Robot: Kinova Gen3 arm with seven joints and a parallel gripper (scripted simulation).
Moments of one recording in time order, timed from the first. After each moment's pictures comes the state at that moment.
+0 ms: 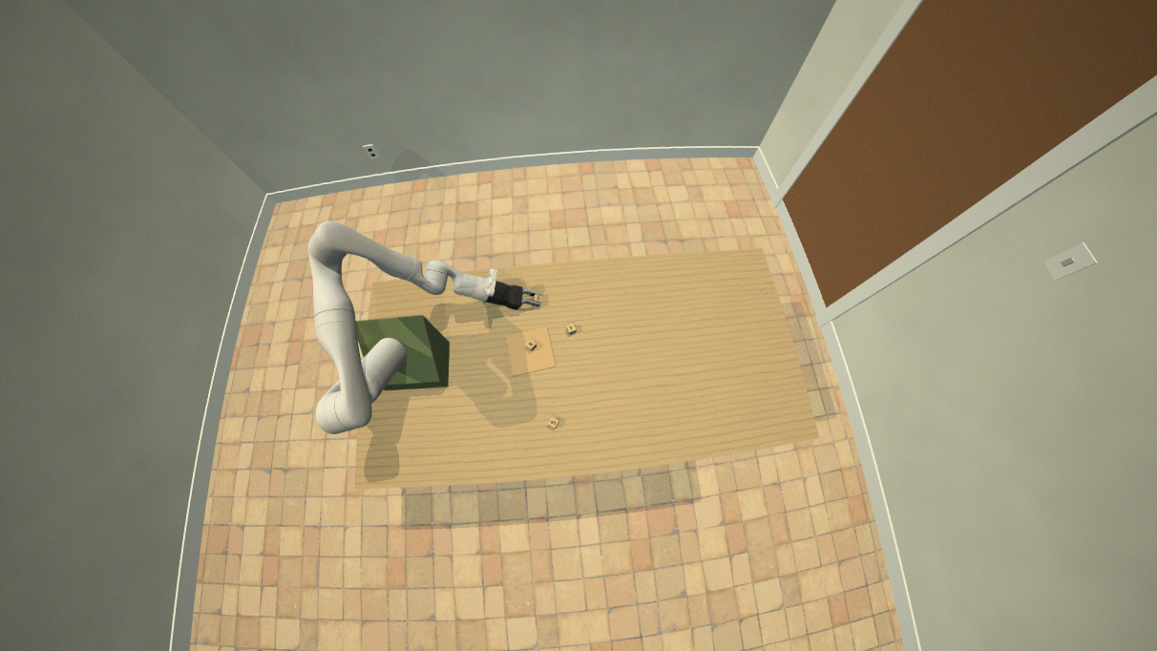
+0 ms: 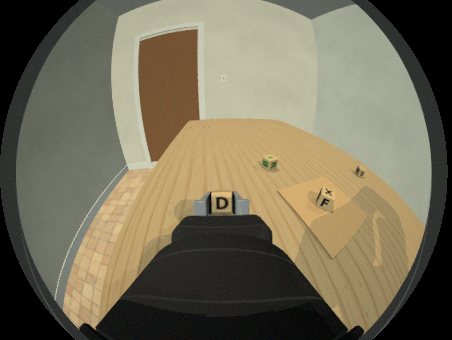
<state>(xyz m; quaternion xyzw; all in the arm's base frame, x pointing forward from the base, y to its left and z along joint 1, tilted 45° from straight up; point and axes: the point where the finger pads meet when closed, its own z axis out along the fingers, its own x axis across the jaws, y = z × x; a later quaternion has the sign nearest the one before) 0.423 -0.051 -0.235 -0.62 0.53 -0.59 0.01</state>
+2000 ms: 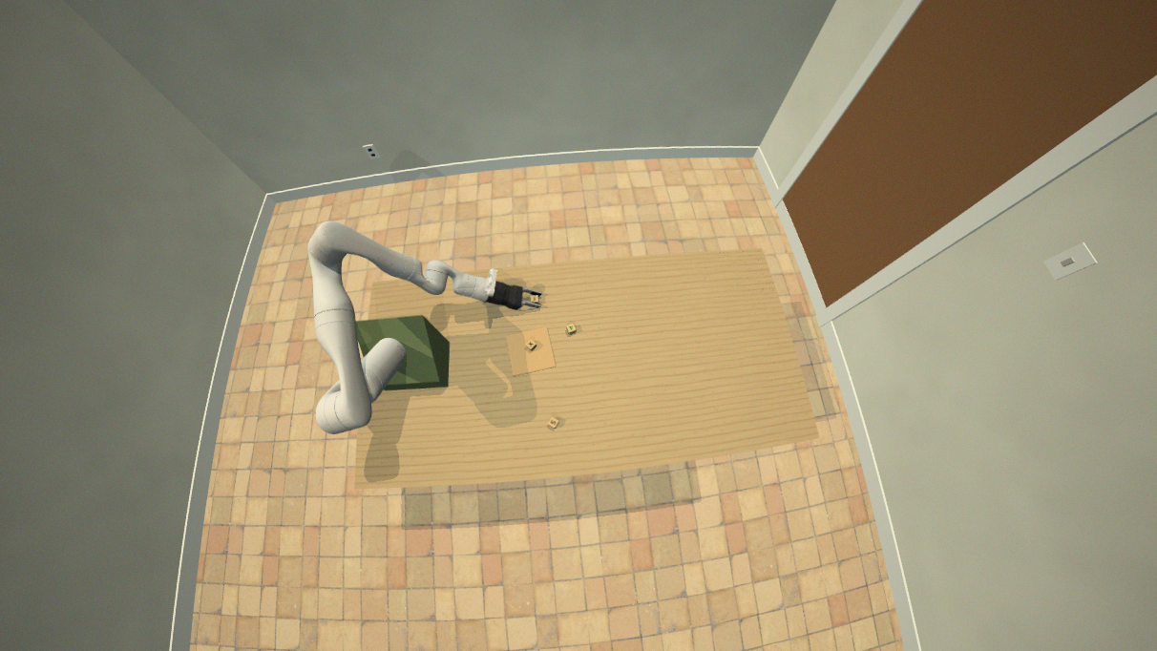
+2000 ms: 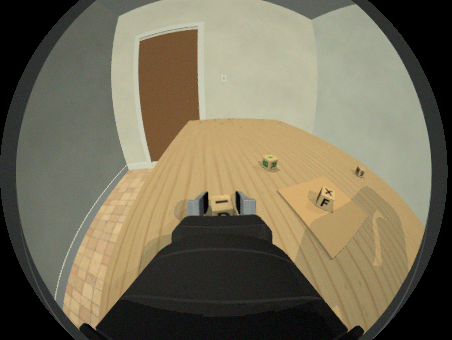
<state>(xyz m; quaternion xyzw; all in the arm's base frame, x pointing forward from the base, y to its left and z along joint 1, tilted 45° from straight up) 0.423 -0.051 -0.235 -0.62 0.53 -0.59 0.01</state>
